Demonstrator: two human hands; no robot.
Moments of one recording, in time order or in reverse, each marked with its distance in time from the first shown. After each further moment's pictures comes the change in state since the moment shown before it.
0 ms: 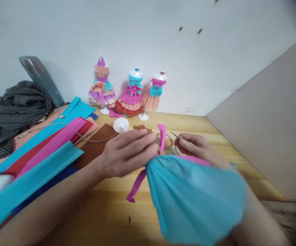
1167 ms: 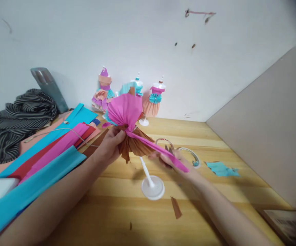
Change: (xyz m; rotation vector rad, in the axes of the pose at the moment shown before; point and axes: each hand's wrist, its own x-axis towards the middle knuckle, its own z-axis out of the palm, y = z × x) left_hand 0.030 -0.030 -0.016 -0.756 0.166 0.096; right_hand 0.003 0.008 0.056 0.362 -0.148 -0.035
